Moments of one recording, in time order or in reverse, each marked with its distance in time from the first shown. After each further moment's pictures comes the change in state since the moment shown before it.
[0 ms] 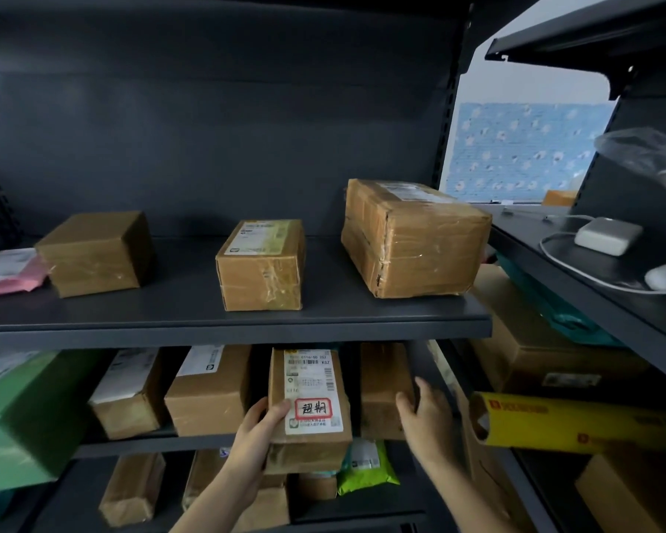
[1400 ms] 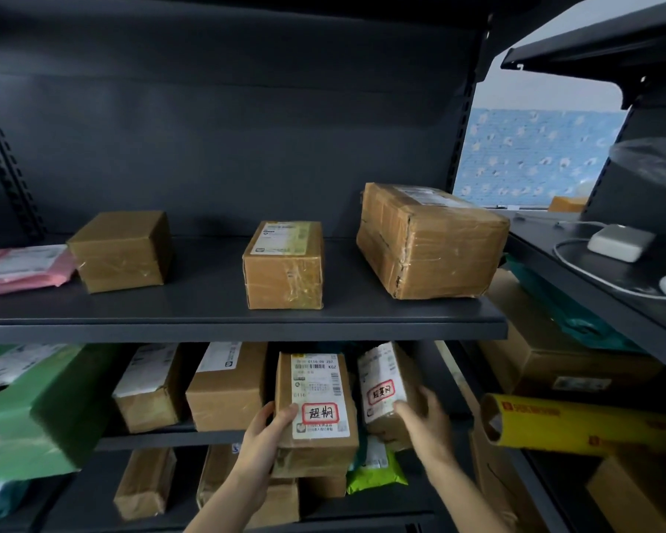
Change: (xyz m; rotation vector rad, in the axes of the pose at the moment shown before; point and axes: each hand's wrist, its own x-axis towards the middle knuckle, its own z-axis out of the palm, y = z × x) left_hand -0.007 -0.001 -0.017 -0.028 -0.015 0.015; right_hand -0.016 -0.009 0.016 0.434 -0.136 0.233
